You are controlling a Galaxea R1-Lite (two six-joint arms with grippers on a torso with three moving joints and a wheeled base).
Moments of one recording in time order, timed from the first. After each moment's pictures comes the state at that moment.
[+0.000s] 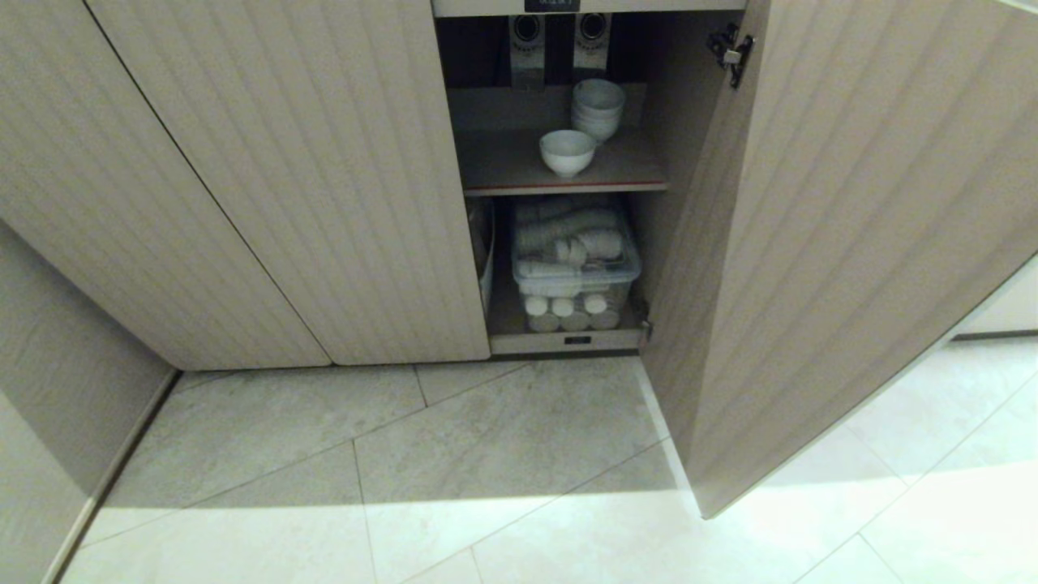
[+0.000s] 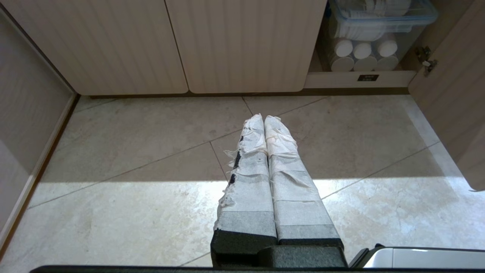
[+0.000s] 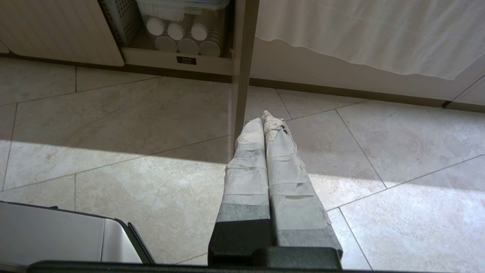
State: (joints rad) left arm 0.00 0.00 0.00 0.00 0.01 -0.02; right arm 0.00 0.00 0.00 0.00 0.07 -0.12
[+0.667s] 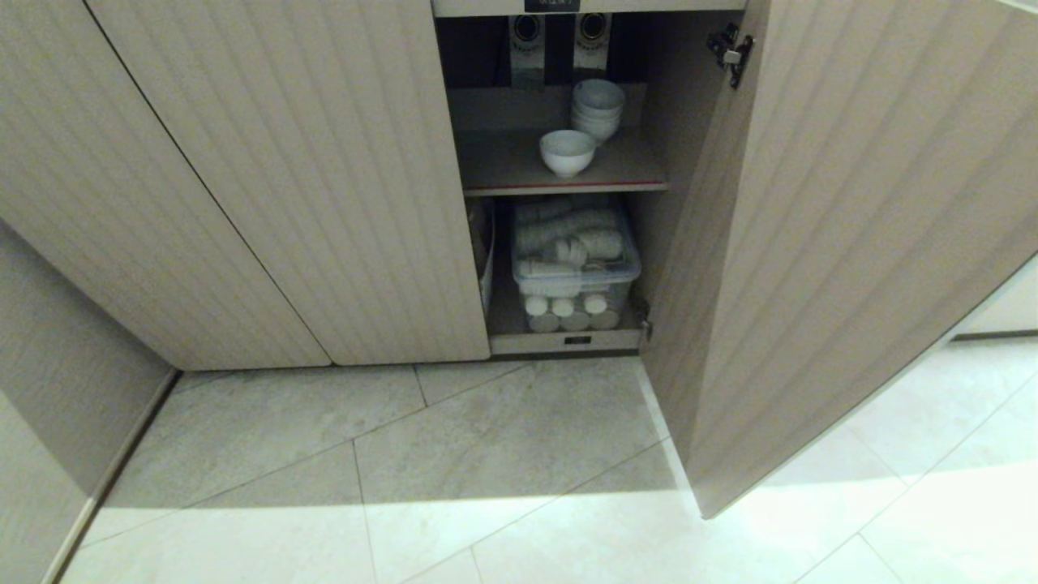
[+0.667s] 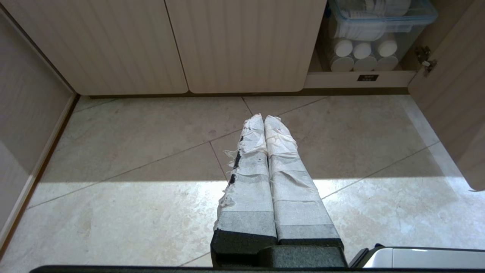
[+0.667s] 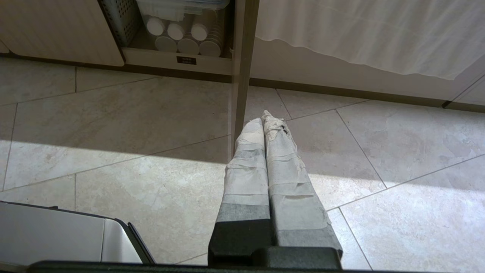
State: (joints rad) left arm 0.00 0.00 0.00 0.00 0.01 -0.02; right arm 0.00 0.00 0.00 0.00 0.07 -0.12
